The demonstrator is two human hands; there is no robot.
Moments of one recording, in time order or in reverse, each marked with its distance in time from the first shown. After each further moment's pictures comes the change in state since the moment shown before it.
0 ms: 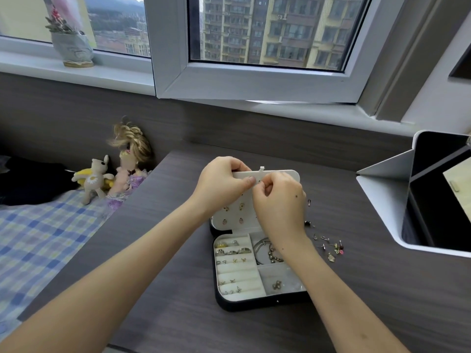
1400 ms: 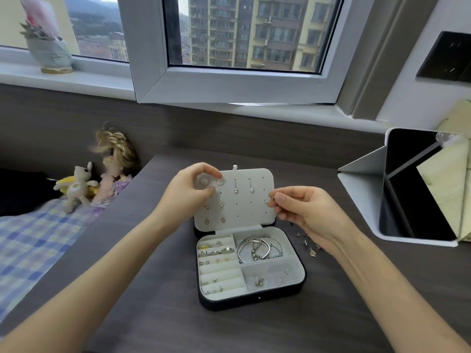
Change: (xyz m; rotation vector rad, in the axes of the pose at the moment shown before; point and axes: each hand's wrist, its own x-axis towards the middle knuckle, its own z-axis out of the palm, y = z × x) left_hand -0.015 -0.024 -0.009 -0.194 -0.005 -0.058; right_hand 0.006 0.058 -0.071 0.940 -0.549 0.438
